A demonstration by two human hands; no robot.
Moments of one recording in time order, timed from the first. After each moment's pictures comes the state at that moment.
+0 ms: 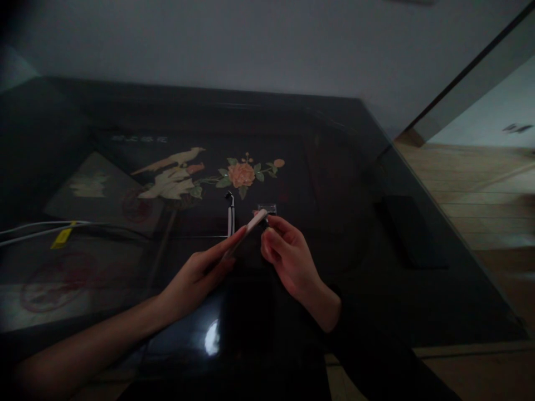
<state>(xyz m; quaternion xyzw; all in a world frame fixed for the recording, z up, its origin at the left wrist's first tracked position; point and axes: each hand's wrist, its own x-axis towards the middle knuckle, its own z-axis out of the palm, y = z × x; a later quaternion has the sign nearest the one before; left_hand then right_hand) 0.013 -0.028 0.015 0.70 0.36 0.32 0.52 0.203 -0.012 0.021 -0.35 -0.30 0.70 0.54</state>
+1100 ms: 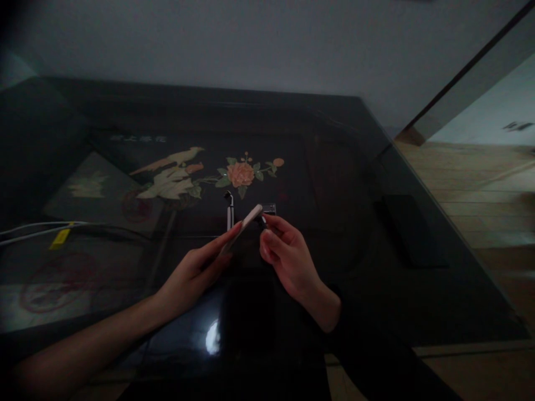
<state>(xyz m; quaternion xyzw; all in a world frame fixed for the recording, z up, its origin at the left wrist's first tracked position) 0.011 -0.026 0.015 0.70 0.39 0.33 0.50 0.203 -0.013 0.020 -0.35 -0.32 0.70 0.53</state>
